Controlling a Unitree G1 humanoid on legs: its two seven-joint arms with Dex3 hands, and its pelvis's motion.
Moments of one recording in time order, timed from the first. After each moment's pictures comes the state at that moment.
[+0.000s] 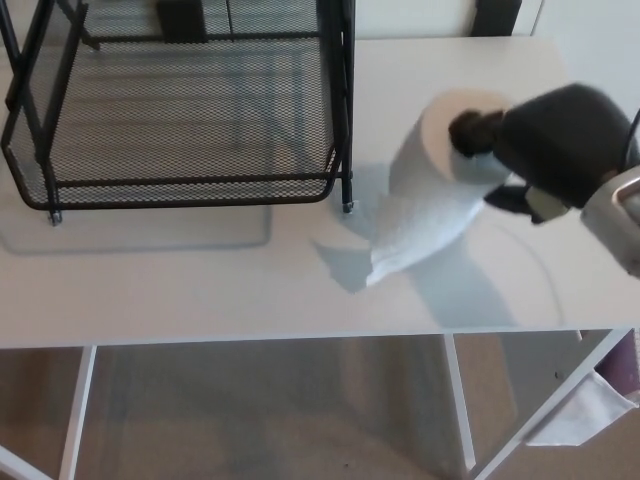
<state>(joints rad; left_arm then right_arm) -0.16 0.72 0.22 1.25 -0.13 0.08 -0.40 -0.68 -0.66 0.53 0.30 -0.76 -0.04 -0.10</state>
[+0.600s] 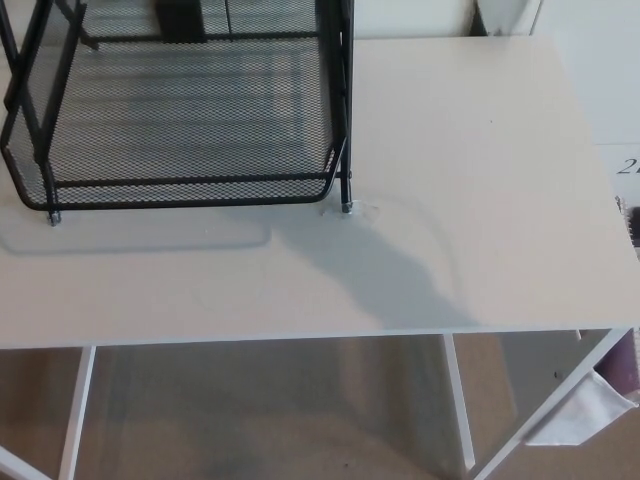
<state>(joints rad) -0.16 0.72 0.21 1.28 -0.11 0.08 -0.39 -1.09 -0.61 0.30 0.17 -0.78 -0.14 -0.20</state>
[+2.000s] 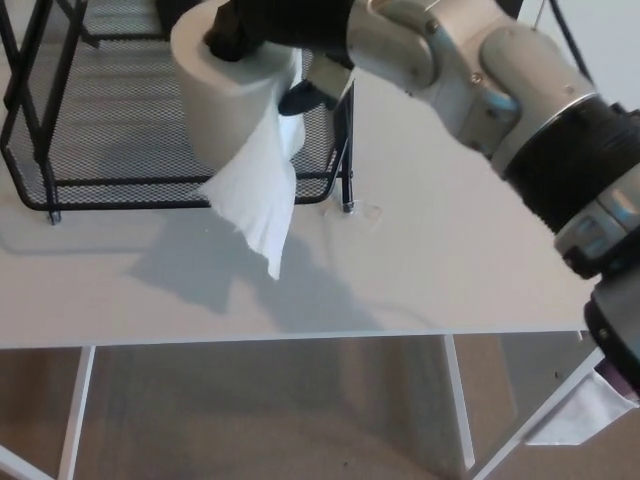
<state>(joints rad) -0.21 0.70 0.19 1.26 -0.08 0.08 -0.39 -1.29 -0.16 0.64 0.82 -0.74 -0.16 0.27</state>
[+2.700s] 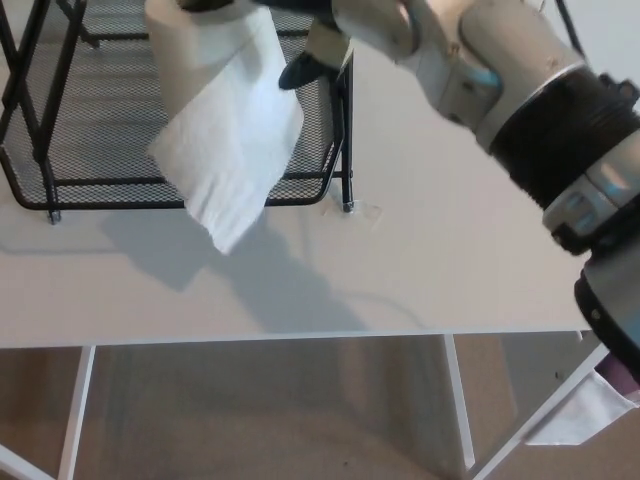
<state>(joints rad) -0.21 0.69 0.18 1.26 -0.08 0.08 -0.39 -1.39 -0.18 0.65 0.81 -0.78 -0.02 0.35</state>
